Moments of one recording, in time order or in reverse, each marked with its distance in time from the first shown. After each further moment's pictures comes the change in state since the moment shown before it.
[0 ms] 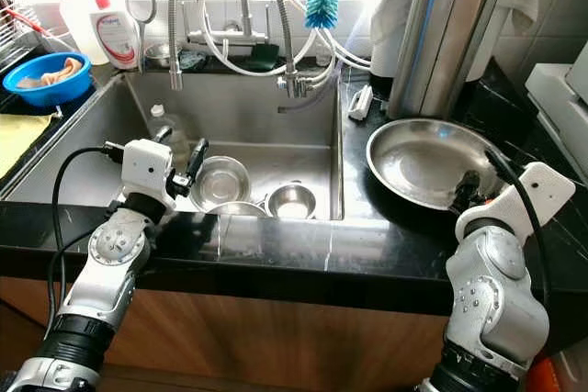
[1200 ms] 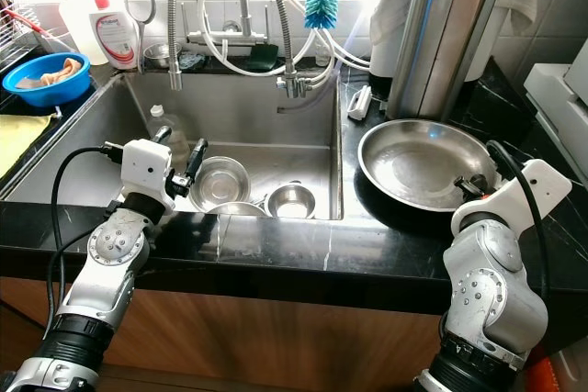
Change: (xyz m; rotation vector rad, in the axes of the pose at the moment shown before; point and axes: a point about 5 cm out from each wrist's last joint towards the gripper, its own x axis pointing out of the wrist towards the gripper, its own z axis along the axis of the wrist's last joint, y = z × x) left arm 0.000 0.001 0.000 0.003 0.002 0.002; right arm 0.003 0.008 -0.001 0.040 0.032 0.054
